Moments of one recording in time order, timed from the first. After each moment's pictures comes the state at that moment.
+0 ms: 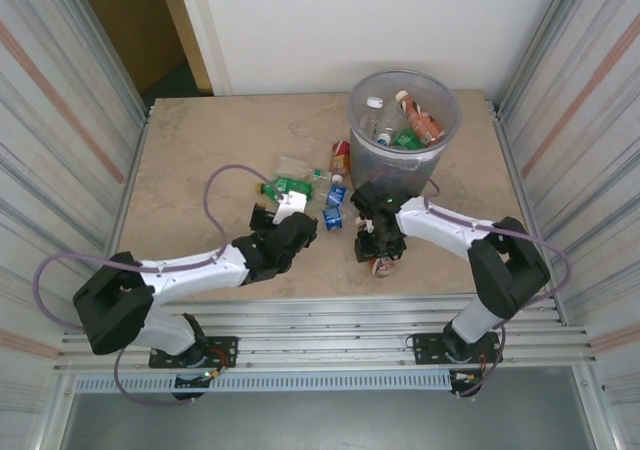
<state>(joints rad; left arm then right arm) -0.97 1.38 0.75 -0.11 -0.81 -0.29 0.68 1.57 1.03 -0.89 -0.02 0.44</state>
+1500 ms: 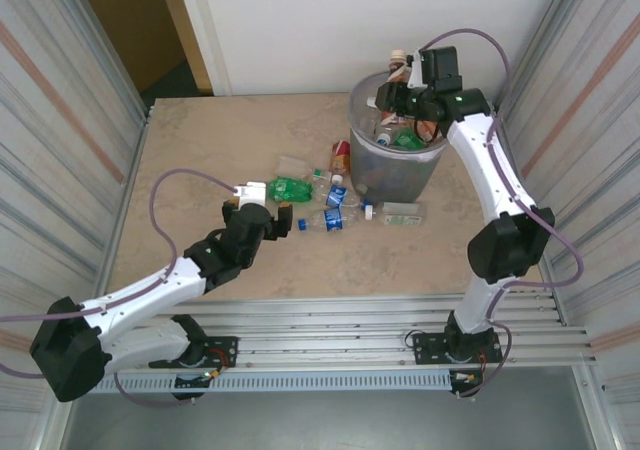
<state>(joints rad) -0.80 1.06 0.64 -0.11 -0.60 -0.35 0.25 1.81 1.94 -0.77 -0.19 0.37</state>
